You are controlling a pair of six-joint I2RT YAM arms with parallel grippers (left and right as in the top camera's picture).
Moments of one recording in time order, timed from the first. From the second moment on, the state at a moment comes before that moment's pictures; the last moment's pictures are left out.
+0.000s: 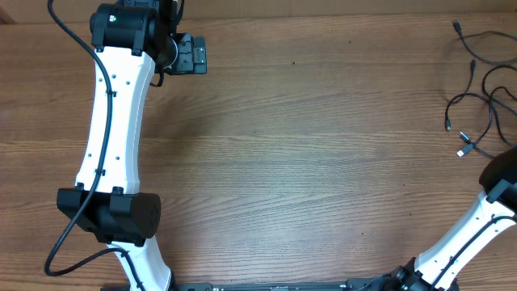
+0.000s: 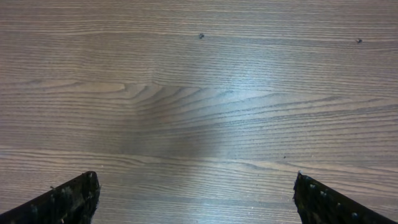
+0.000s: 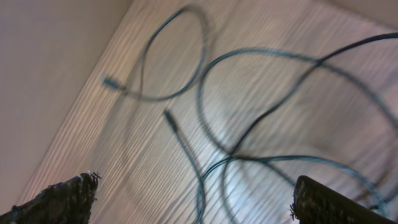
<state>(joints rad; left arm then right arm) -0.14 1.98 2.26 -1.42 -0.07 -0.21 -0.63 2.40 2.57 -1.16 -0.14 0.41</state>
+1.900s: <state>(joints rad) -0.14 1.98 2.26 -1.42 -0.07 -0.21 -0.03 2.40 2.48 -1.32 -0.28 0.36</state>
